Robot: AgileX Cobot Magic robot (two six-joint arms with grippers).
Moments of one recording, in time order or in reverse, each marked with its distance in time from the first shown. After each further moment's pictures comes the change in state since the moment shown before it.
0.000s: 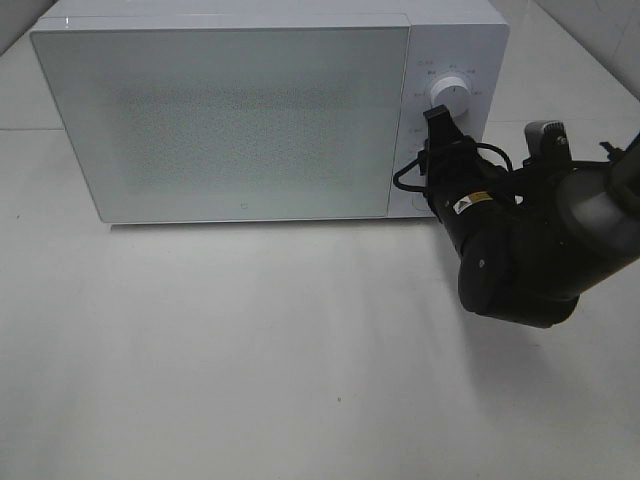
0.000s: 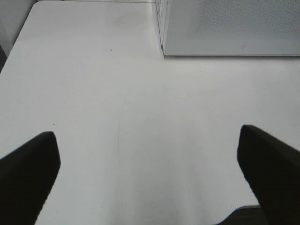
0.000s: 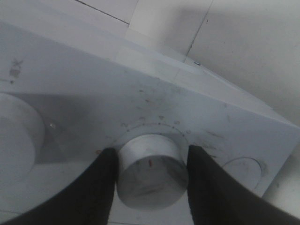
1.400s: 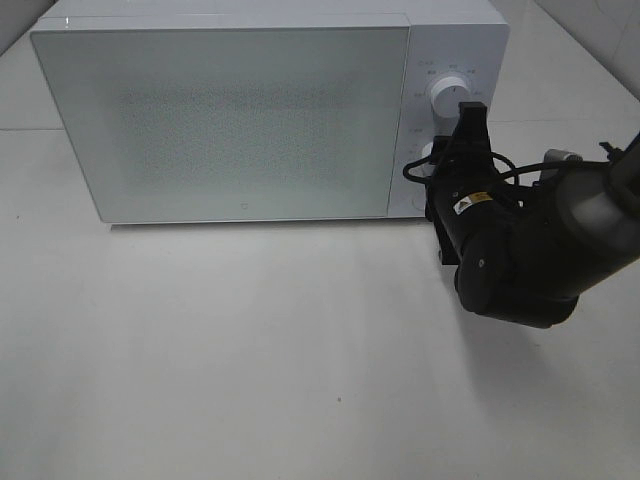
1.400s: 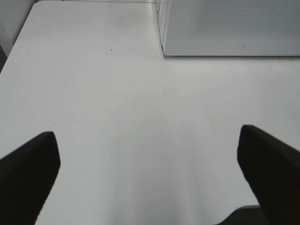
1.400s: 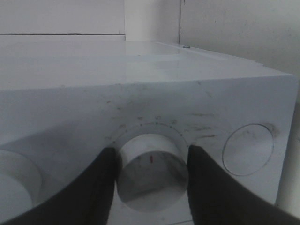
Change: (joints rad) left arm 0.000 0.000 0.000 0.000 0.000 0.000; right arm 0.000 0.000 0.000 0.008 0.004 0.377
